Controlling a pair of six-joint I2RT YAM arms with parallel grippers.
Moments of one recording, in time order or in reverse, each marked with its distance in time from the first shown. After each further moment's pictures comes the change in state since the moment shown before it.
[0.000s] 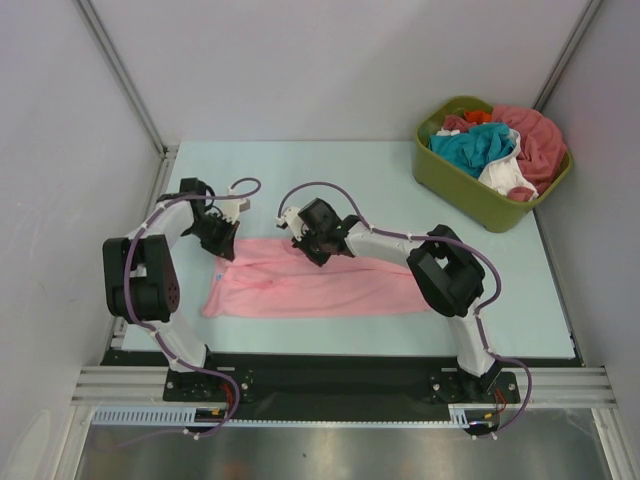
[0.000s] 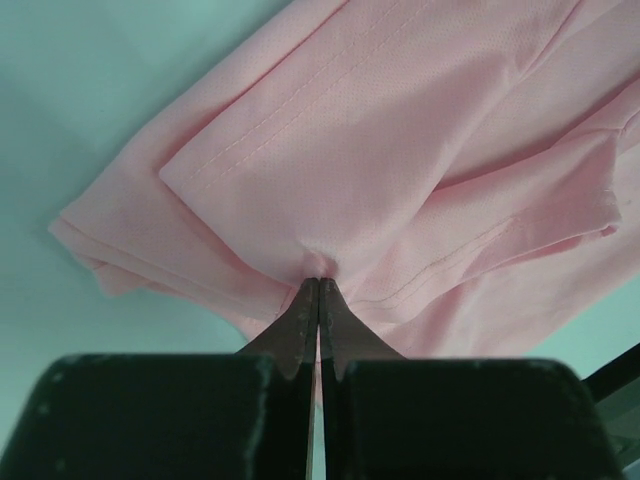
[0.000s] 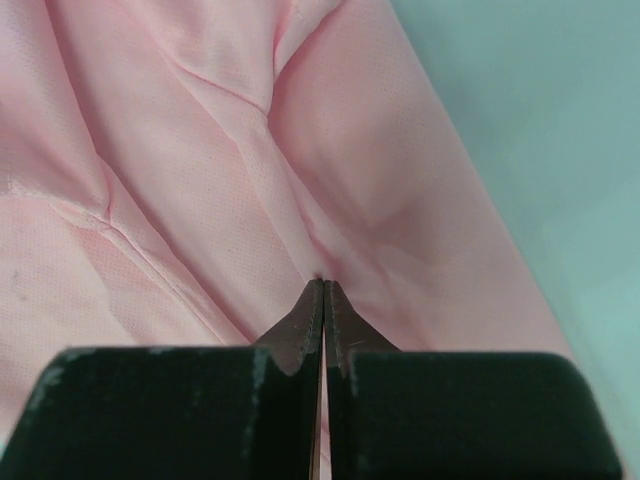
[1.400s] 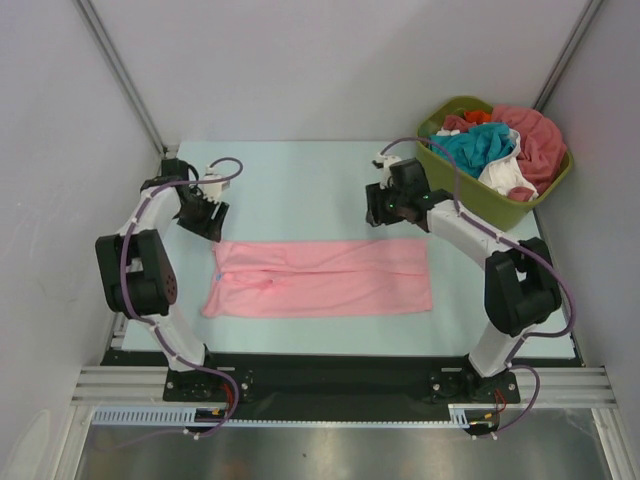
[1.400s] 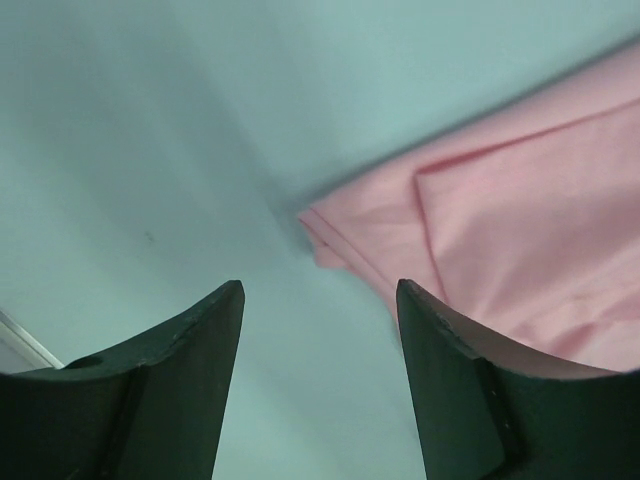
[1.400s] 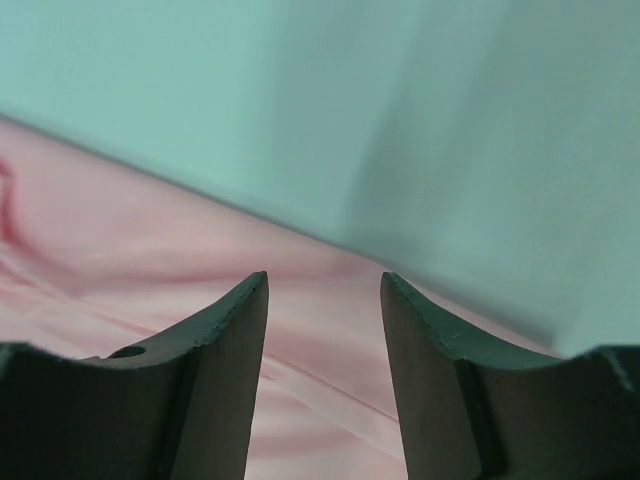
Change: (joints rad) left arm 0.074 0.040 0.187 -0.003 -0.157 -0.013; right arm -0.389 -0.370 -0.221 0.024 -0.042 0.325
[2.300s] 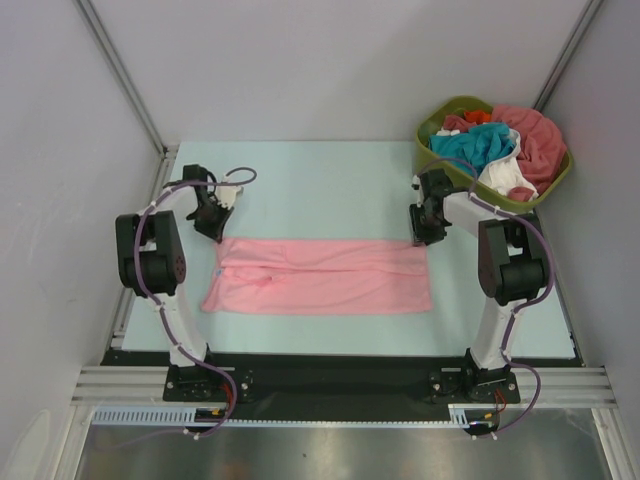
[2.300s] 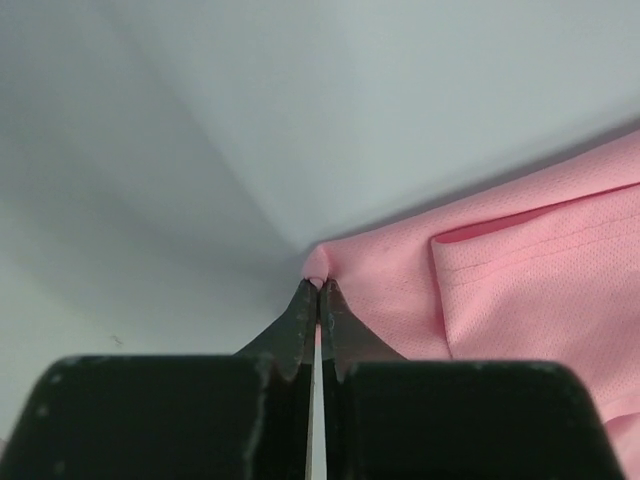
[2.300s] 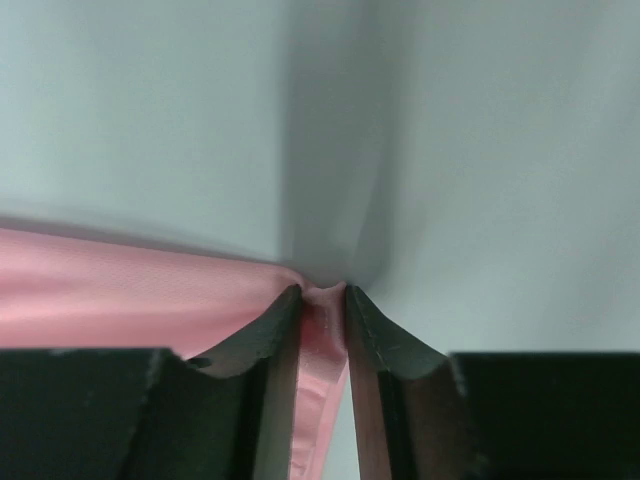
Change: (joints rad) left arm -0.058 0.179 0.002 0.122 -0.079 -0.014; right arm -0.262 0.203 0.008 -0.252 0.121 -0.051
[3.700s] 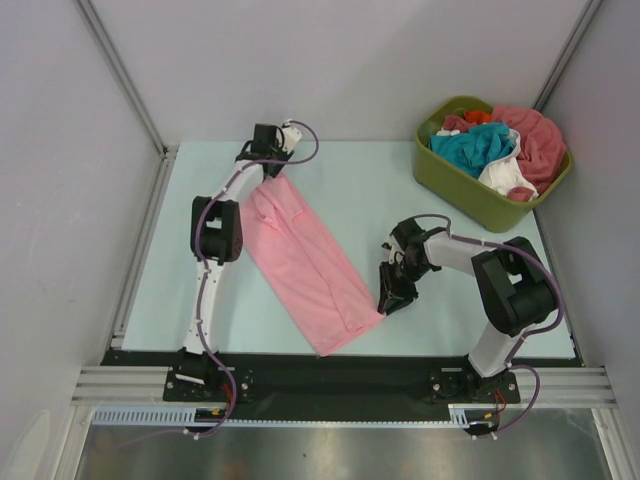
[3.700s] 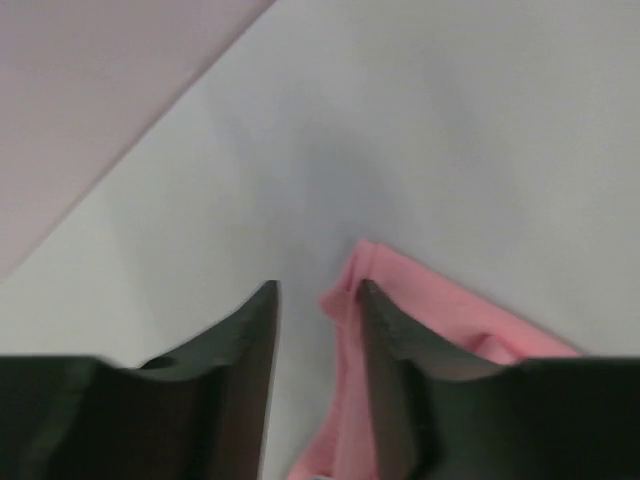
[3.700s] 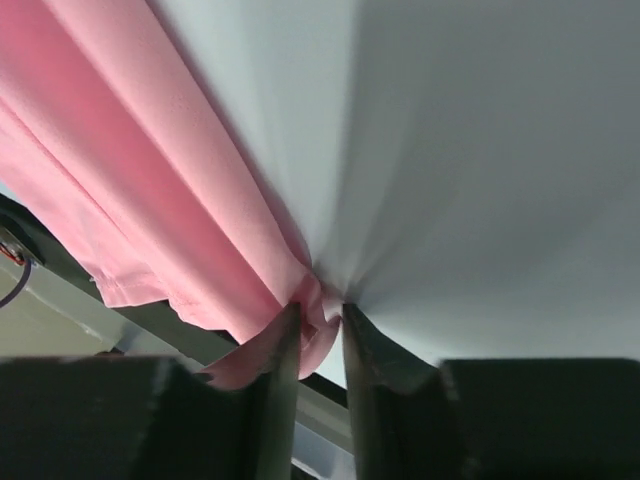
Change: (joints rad) left arm -0.289 0.654 0.922 0.345 -0.255 -0.006; right arm 0.252 -0.197 -0.385 -0.082 -0.487 0.289
